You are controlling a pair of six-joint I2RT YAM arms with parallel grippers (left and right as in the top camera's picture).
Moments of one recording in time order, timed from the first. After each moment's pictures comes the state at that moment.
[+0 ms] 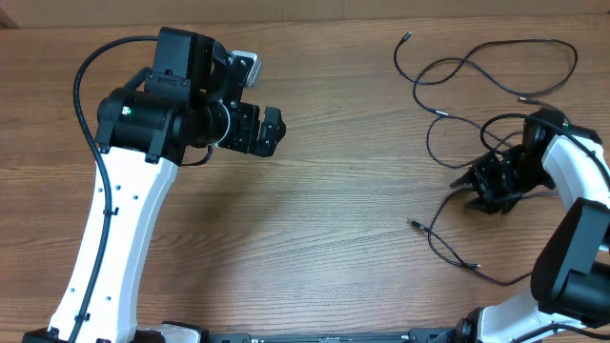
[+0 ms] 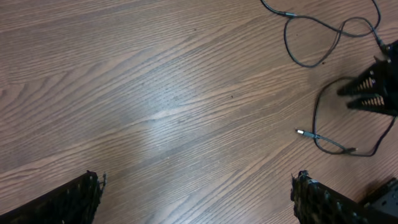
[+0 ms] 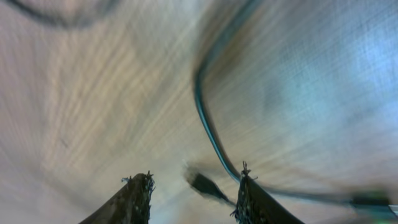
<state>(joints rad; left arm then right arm) -0.24 1.53 1.73 -1.23 0.31 -0.03 -0.32 1.78 1.18 -1.16 -0.42 0.48</state>
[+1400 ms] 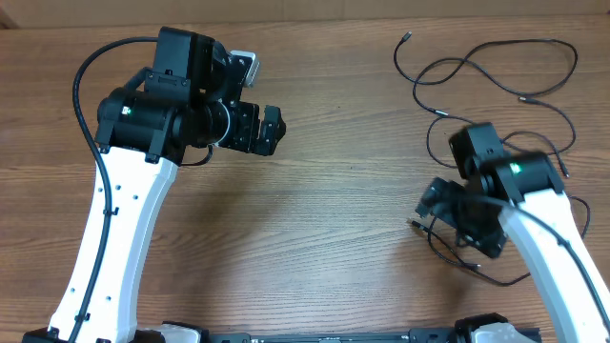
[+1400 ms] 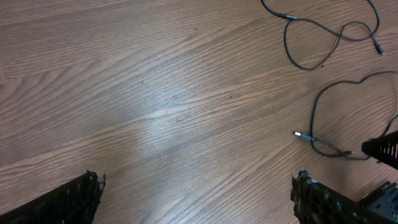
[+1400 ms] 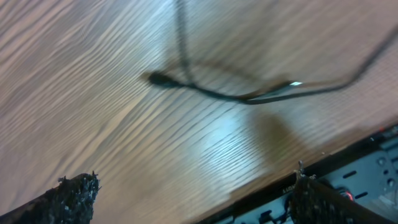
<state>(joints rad) -0.24 1.53 1.73 -1.23 0.31 -0.06 0.18 1.27 1.11 -1.39 0.03 0.82</state>
